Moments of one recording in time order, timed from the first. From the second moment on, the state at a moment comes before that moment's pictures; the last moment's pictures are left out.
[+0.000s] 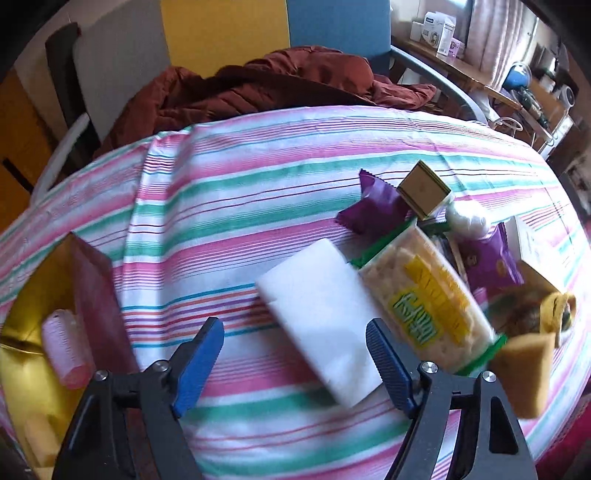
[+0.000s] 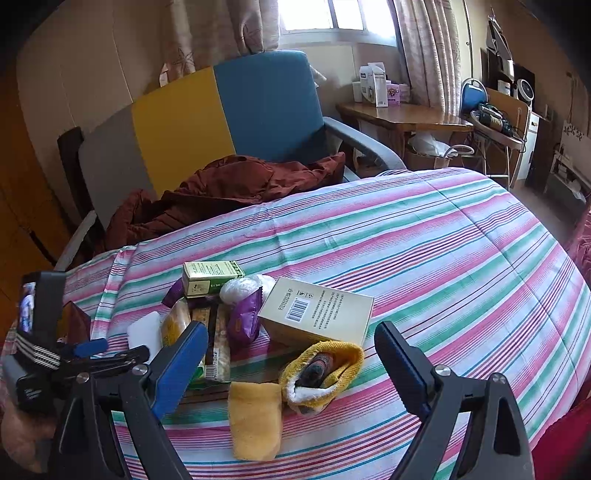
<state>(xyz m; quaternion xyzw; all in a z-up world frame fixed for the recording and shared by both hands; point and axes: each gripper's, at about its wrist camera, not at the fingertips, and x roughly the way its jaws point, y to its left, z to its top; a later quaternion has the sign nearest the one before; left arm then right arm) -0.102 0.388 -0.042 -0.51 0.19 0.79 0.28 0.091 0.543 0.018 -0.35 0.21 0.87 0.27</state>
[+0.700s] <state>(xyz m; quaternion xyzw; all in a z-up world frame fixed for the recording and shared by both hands) -0.098 0.387 -0.054 -0.51 0.16 0.78 0.31 0.088 0.532 0.019 -0.35 0.20 0.88 0.25</state>
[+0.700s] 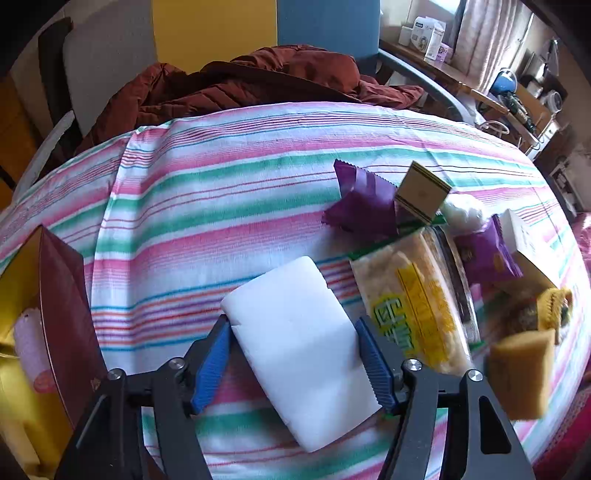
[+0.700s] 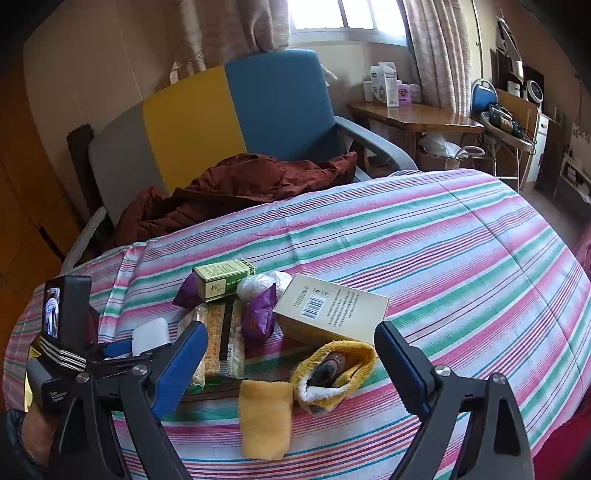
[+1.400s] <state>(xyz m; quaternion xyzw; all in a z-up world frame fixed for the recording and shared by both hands) -0.048 0.267 0.025 -0.42 0.10 0.82 0.37 -0.018 0.455 -0.031 -0.49 0.07 0.86 0.15</state>
